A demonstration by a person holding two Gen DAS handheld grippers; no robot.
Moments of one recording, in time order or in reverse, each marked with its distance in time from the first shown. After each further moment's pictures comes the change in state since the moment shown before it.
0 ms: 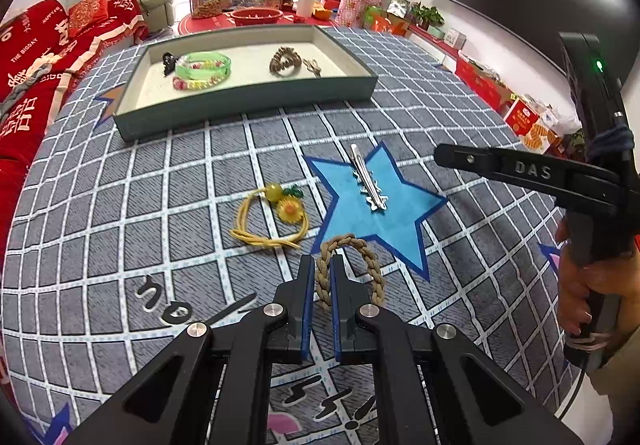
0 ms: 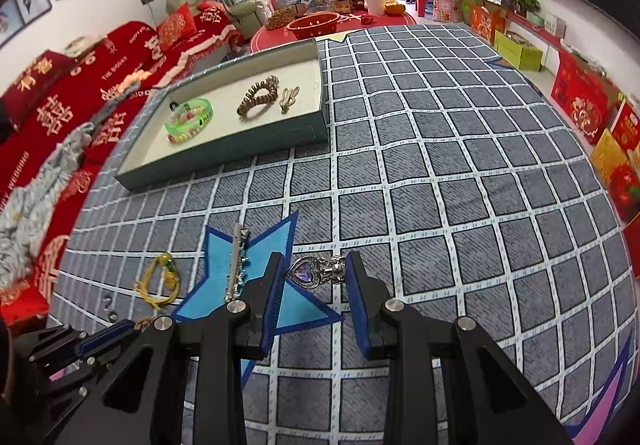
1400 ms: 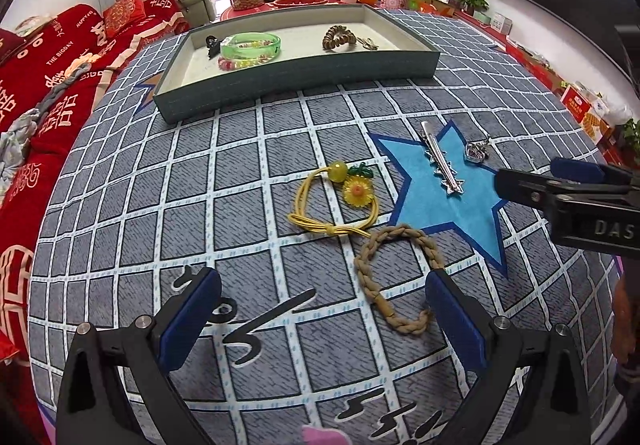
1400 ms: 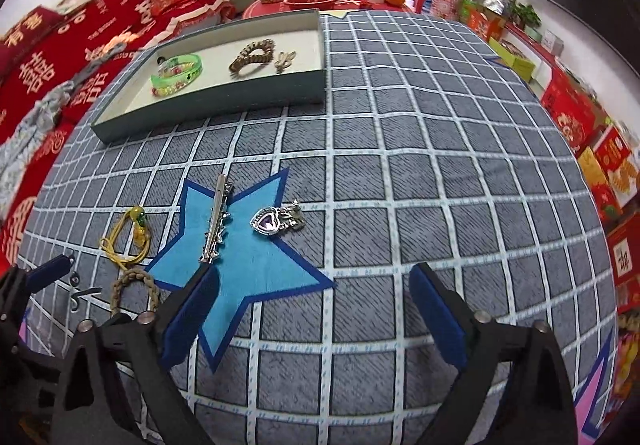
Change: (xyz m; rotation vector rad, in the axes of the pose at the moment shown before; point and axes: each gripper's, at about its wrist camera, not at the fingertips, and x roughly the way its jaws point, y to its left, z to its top) left arm 0.030 0.009 -0.008 -0.006 0.045 0.214; right arm 0.019 0.018 -0.018 -0.116 0.072 -0.131
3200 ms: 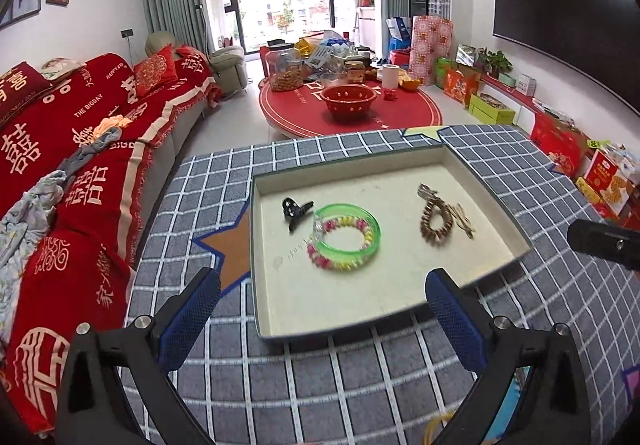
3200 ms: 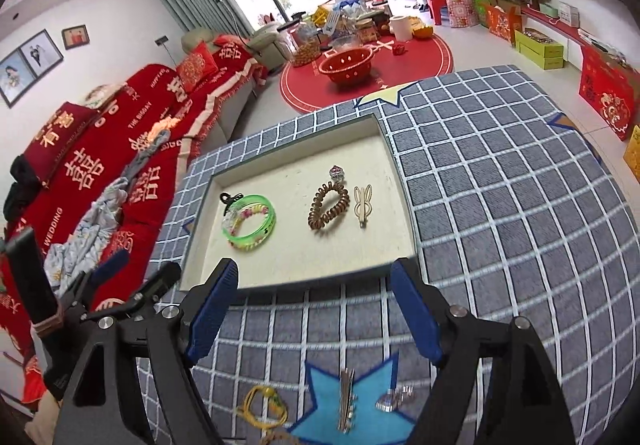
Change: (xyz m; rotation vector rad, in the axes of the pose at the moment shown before) left arm -0.014 0.087 0.152 -0.018 -0.242 0.082; right arm -0.028 0.012 0.122 0.216 -0.155 0.279
